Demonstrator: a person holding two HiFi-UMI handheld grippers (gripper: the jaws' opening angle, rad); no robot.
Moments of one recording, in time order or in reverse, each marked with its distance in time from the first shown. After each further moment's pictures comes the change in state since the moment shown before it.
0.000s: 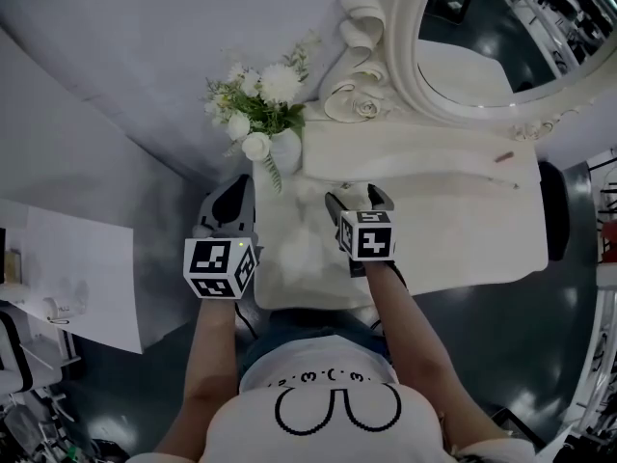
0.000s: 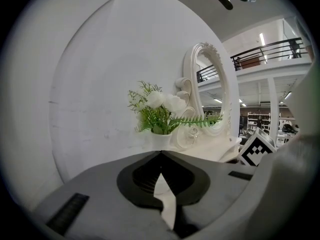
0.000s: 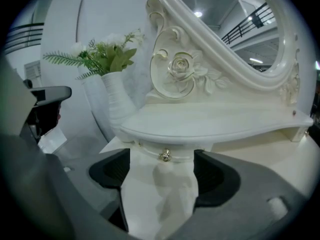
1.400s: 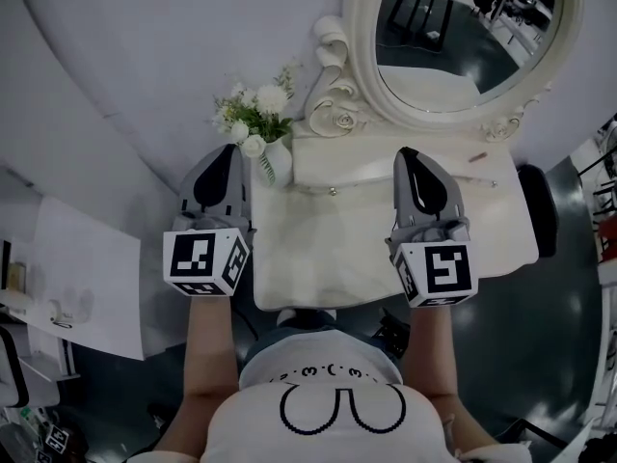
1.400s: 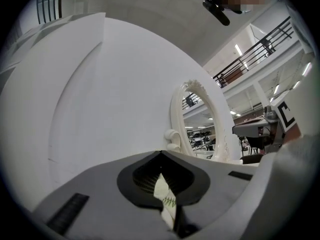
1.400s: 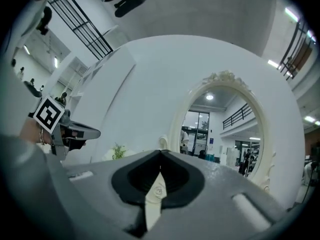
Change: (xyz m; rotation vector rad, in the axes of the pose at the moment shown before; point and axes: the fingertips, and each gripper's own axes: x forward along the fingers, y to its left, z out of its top) left arm -0.072 -0.045 0.154 0.137 -0.365 -0.022; right arm -0.287 0.018 0.185 -0.380 -0.807 -0.099
